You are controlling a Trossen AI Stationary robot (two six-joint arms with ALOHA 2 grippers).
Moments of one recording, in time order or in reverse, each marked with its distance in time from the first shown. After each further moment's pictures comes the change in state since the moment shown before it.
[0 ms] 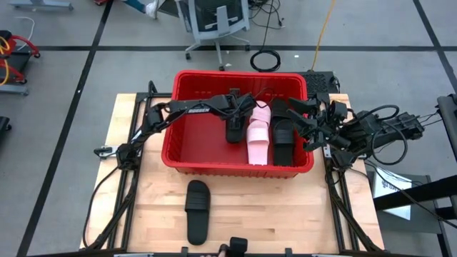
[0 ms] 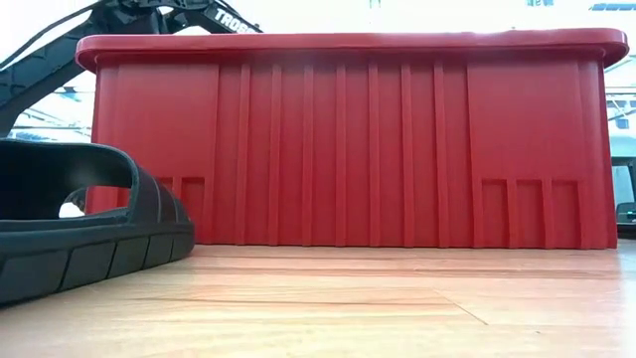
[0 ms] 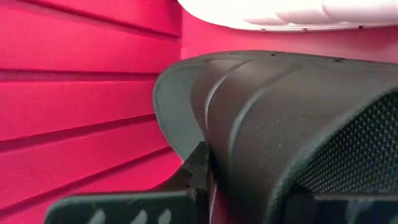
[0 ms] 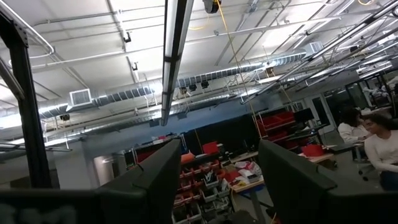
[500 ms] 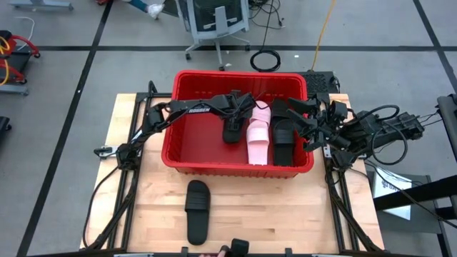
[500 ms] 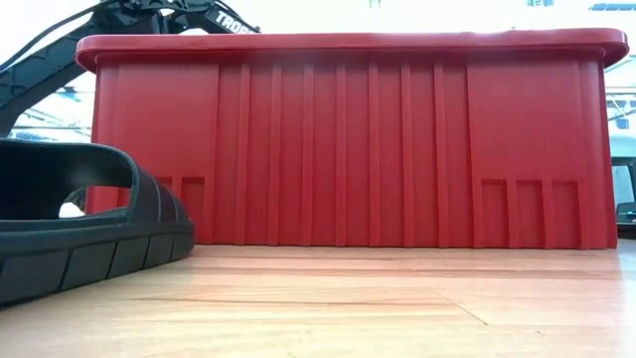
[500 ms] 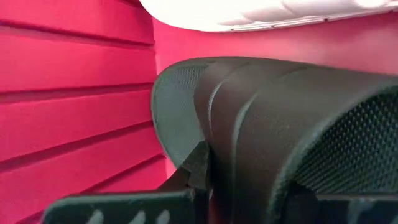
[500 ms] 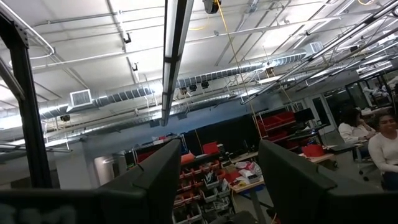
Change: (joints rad) left arm 0.004 0.005 0.000 -0.022 0.078 0.064; right arm 0.000 0.000 0.000 0.001 0.000 0.001
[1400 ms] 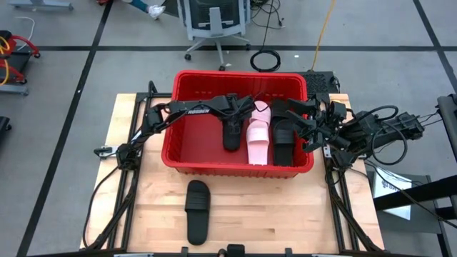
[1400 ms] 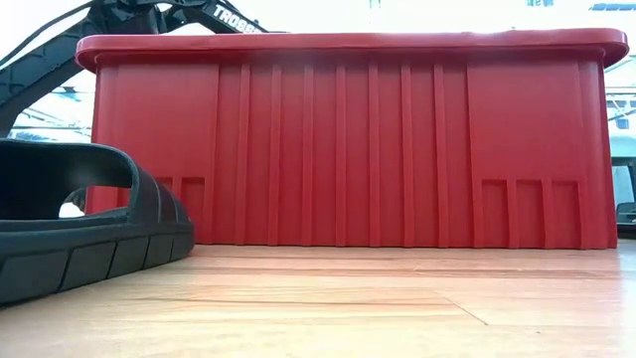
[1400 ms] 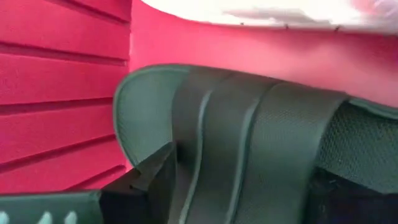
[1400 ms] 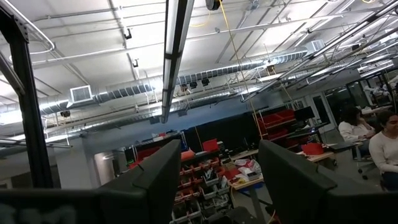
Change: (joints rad) left arm -0.022 -0.018 0.000 -0.088 0.059 -0.224; right arm 0.000 0.000 0.000 -0.016 -0.004 -0.001
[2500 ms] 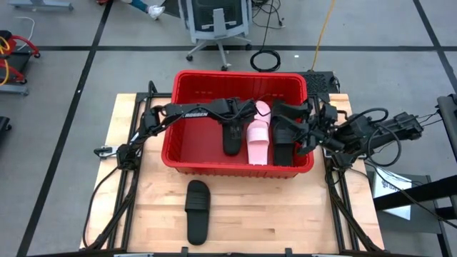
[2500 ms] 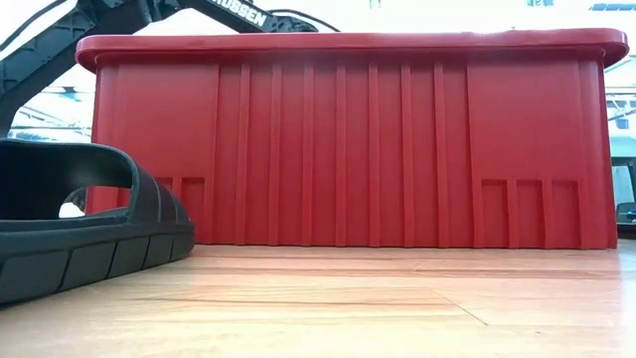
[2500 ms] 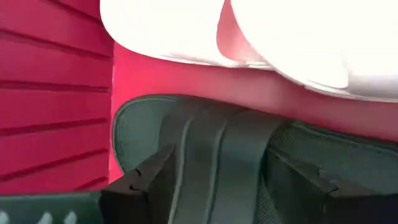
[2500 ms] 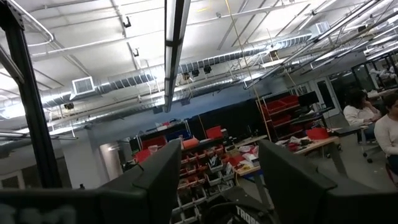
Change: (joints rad) left arm -0.054 -0.053 0.000 -0.018 0.056 -0.037; right arm 0.000 0.037 0.000 -0.026 -0.007 0.068
